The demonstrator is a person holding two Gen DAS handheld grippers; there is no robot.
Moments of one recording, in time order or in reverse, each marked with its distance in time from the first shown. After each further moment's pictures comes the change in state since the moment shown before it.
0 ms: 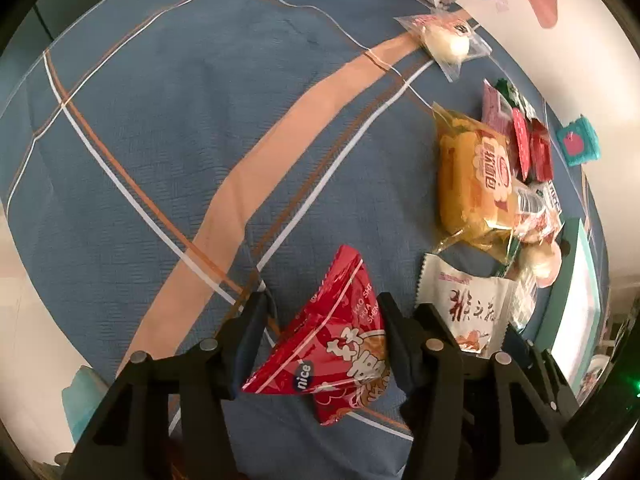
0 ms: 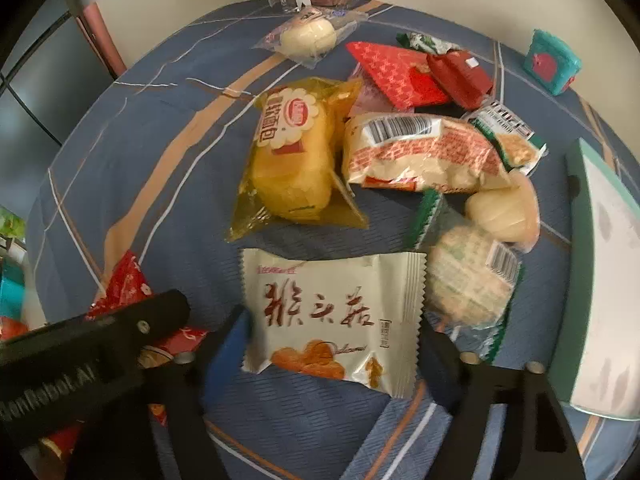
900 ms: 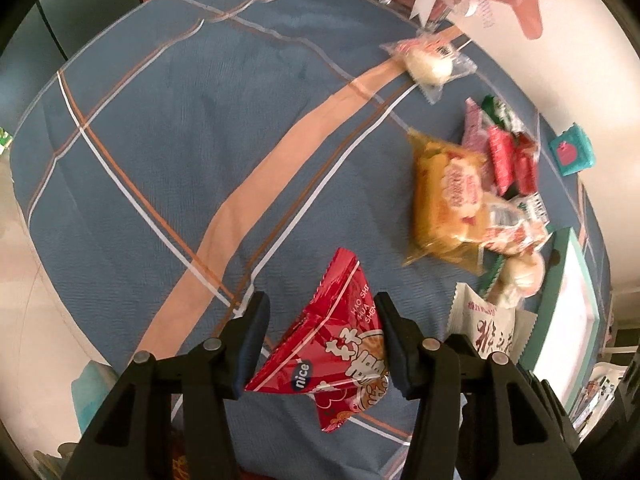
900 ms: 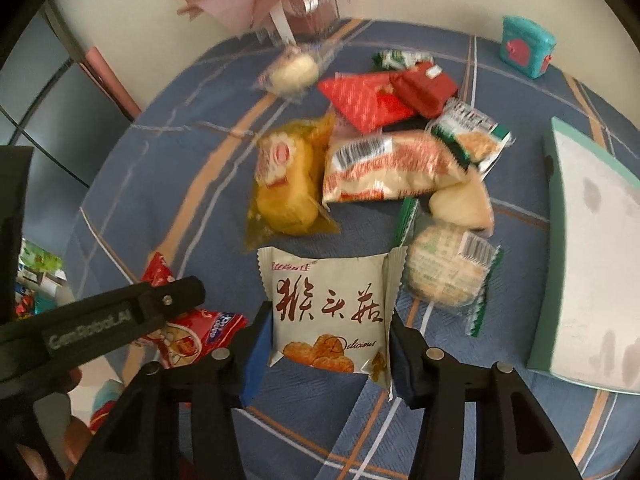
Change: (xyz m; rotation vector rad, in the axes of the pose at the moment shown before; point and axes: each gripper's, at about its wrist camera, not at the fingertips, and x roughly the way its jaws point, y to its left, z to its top) left arm -0.045 -0.022 -0.003 0.008 -0.075 0.030; right arm -0.058 -0.045 -0.017 0.109 -0.068 0.135
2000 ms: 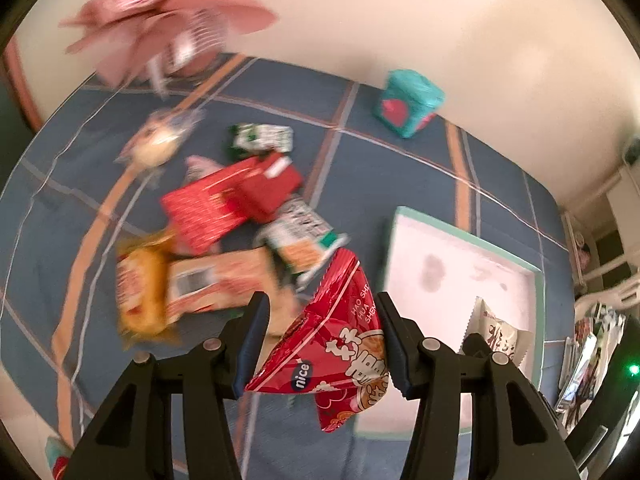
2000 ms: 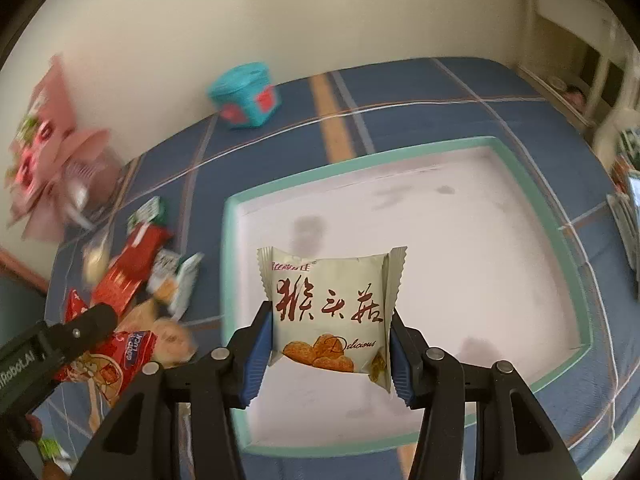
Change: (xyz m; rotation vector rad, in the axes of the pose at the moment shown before) left arm -0.013 -0.237 -0.005 0.415 -0.113 -0.128; right arm -0.106 -0.235 -0.001 0.556 -0.184 -0.267
